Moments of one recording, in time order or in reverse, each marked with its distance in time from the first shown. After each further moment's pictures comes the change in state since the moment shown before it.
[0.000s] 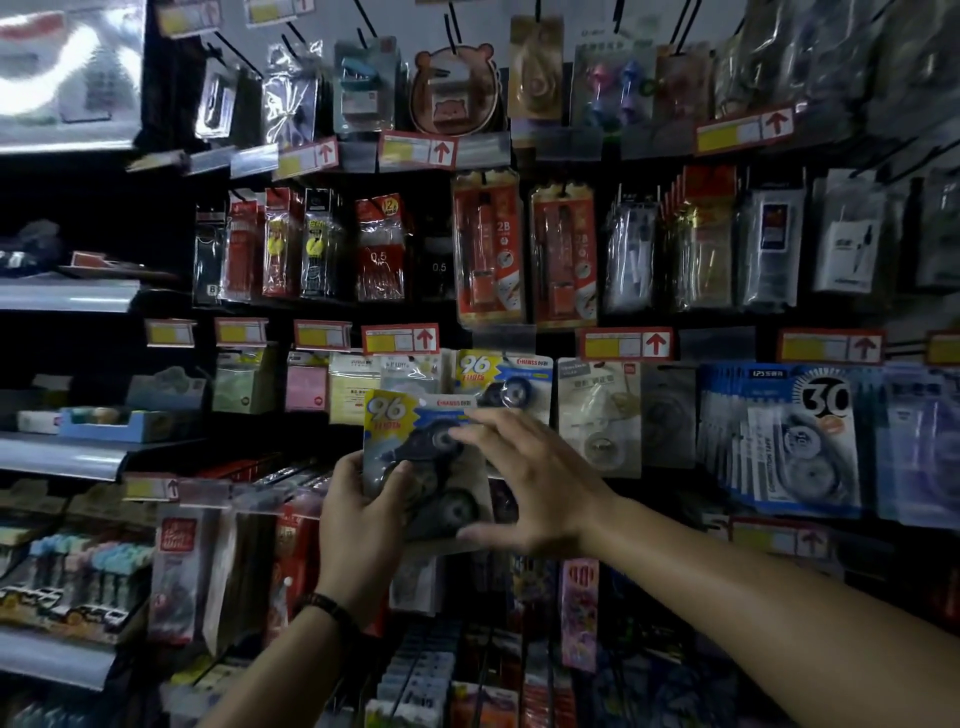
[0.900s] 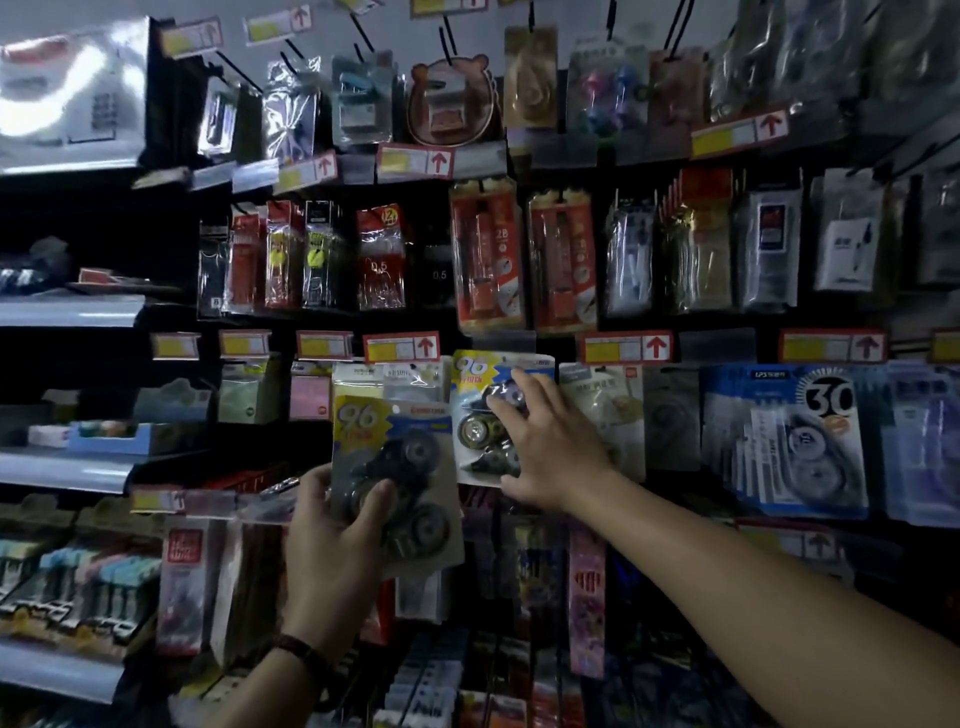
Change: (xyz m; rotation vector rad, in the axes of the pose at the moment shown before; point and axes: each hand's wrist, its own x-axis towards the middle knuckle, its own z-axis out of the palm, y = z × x) left_hand -0.018 0.018 -0.024 0.106 0.040 0.090; right_hand 0.030 0.022 0.002 -0.331 -0.082 0.316
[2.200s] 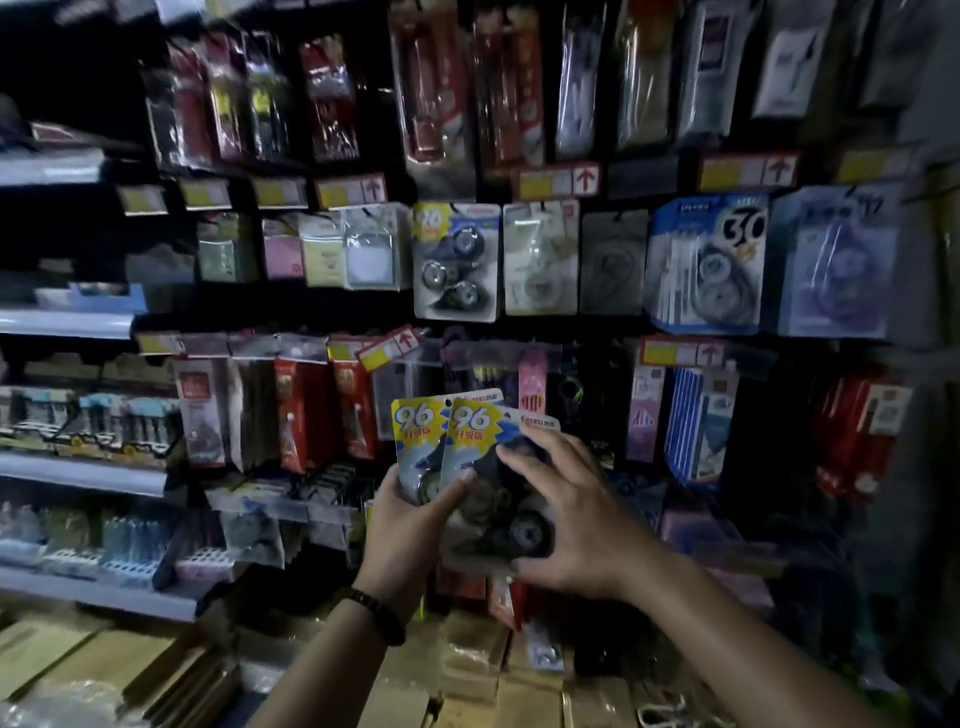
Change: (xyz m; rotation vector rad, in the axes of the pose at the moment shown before) left_hand -0.201 -0.036 0.039 -0.165 -0.234 -0.474; right_hand -0.289 -0.011 0.007 0.641 -0.219 -0.002
